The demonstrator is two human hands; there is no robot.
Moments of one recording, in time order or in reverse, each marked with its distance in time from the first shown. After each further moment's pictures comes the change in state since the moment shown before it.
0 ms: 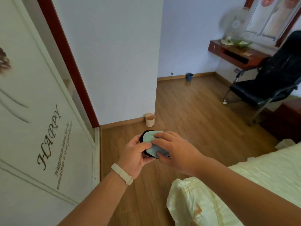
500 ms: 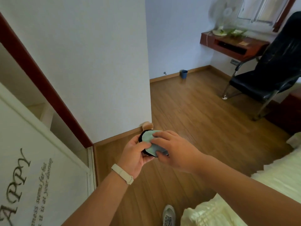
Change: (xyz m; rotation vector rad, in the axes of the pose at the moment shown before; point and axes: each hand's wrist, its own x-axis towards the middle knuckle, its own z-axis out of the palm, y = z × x) left_hand 0.222 0.062 0.020 0.089 -0.032 -0.052; right_hand 0.134 0.167 0.015 0.050 0.066 0.089
